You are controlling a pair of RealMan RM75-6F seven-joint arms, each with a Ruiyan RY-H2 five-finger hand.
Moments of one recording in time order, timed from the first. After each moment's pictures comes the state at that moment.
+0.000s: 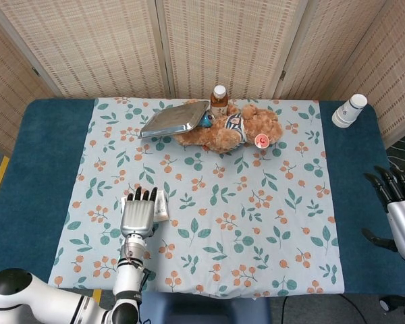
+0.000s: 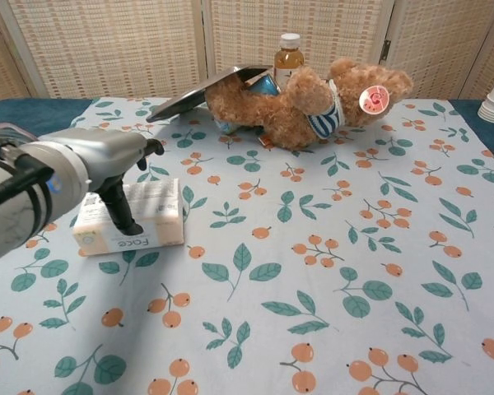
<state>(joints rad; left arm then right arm) -0.91 -1.80 -0.33 -1.94 0.38 1.68 1.24 0.12 -0.50 0.08 -2.32 -1.39 1.45 -0.27</state>
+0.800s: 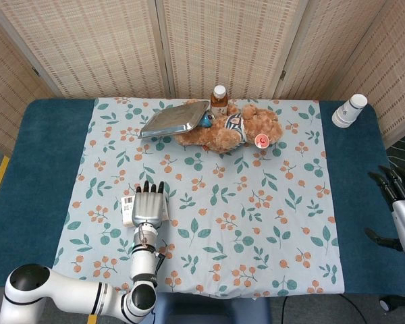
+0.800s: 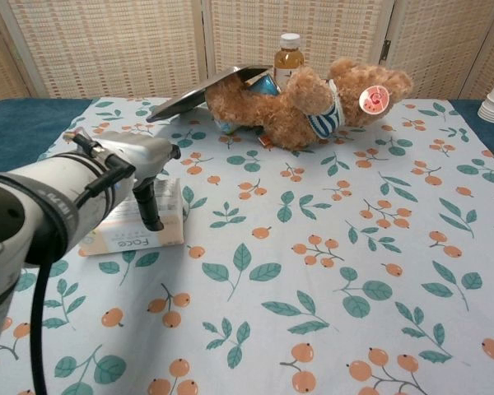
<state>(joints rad) -0.99 -1.88 -0.42 -1.72 0.28 1.58 1.31 0.12 -0.46 0.08 -2.32 -1.37 1.41 -0.20</state>
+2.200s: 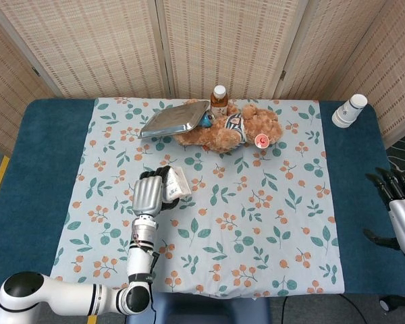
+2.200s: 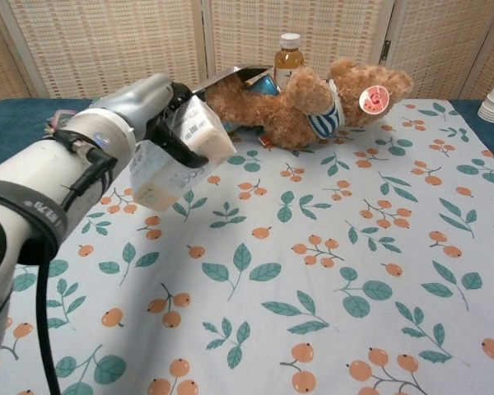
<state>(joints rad) -0.89 -1.89 -0.40 -1.65 0.69 1.51 0.64 0.14 -0.47 0.09 -2.30 -1.34 1.37 -0.20</state>
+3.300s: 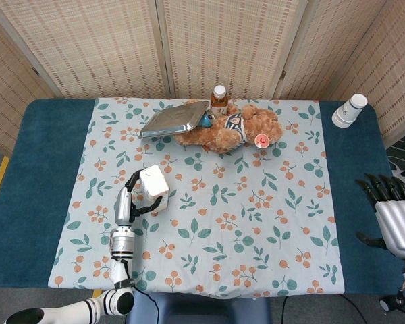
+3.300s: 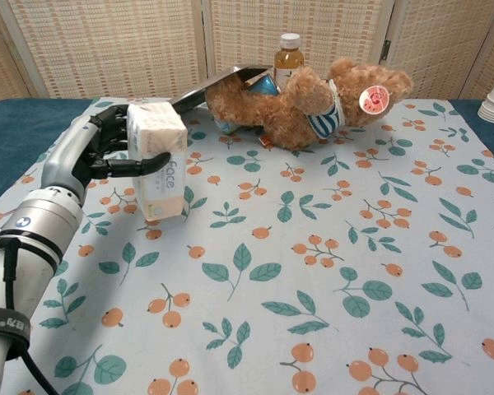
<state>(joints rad) -0.58 -2.06 -0.33 -1.11 1.19 1.37 -0.42 0.18 -0.55 0.08 -2.29 -1.25 1.30 -0.33</state>
